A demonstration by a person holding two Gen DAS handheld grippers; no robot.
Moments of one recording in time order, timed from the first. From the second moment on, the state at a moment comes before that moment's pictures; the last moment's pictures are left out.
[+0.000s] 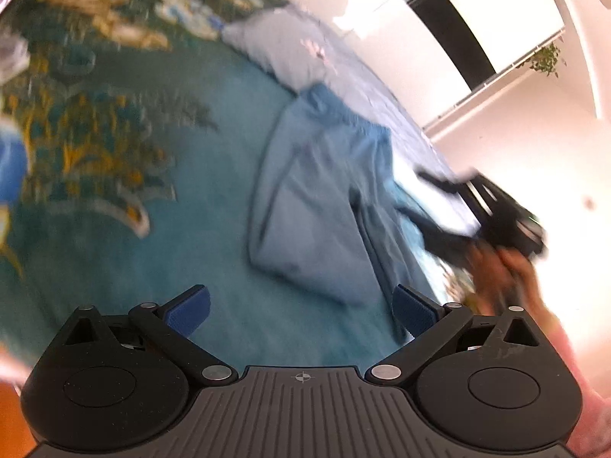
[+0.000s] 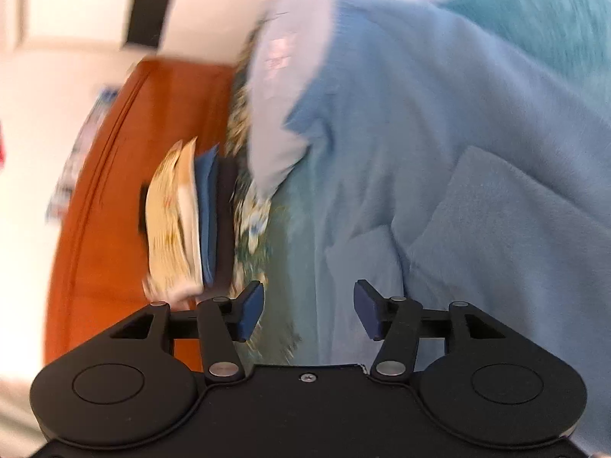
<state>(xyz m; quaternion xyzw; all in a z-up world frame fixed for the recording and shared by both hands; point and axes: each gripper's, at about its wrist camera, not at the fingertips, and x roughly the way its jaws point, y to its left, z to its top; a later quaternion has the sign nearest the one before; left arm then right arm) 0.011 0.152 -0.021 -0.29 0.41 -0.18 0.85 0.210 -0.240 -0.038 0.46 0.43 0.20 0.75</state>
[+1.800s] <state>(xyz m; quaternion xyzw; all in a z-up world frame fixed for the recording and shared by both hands) 0.056 0.142 -0.058 -0.24 0.45 -0.23 0.83 0.073 -0.210 -0.059 0.24 0.47 0.28 0.80</state>
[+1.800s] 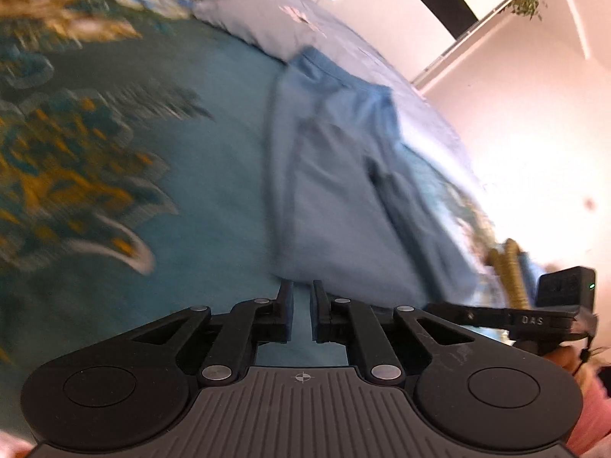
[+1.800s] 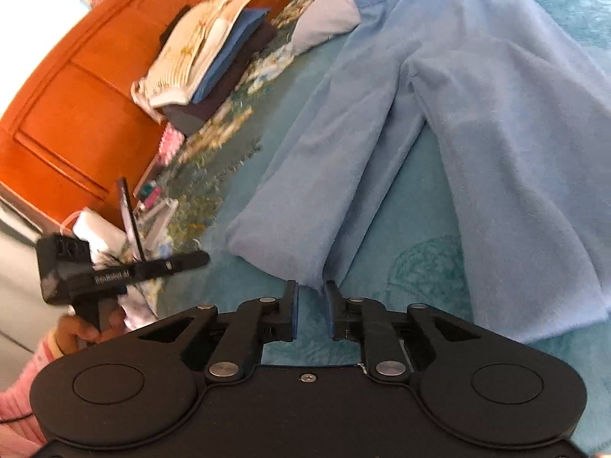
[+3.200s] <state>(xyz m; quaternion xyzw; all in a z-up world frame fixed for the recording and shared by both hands) 0.075 -0.114 -0.057 0.00 0.47 -0.36 0.80 0.070 -0.353 -0.044 0.13 0.37 0.20 0.90</state>
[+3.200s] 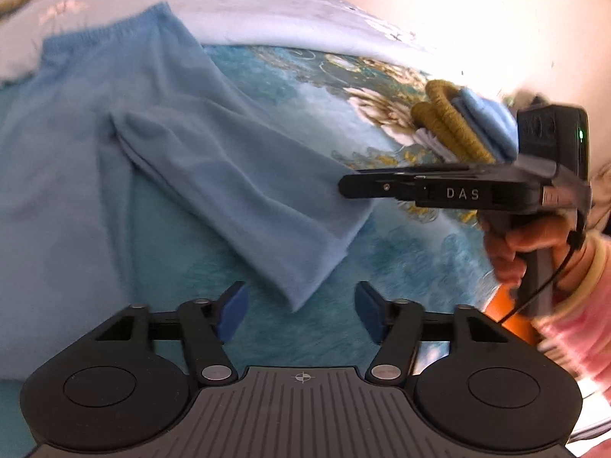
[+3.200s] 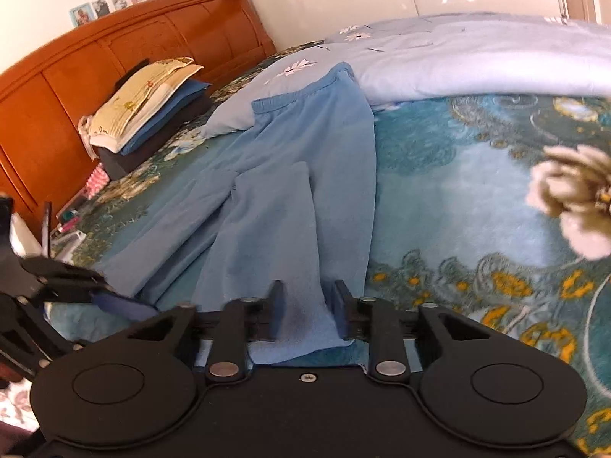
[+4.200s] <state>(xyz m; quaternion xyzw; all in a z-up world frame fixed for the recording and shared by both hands) 0.074 -0.092 -0.069 -0.10 0.46 -0.32 0.82 0.067 -0.349 -0.048 0.13 0.38 0.21 0.89</state>
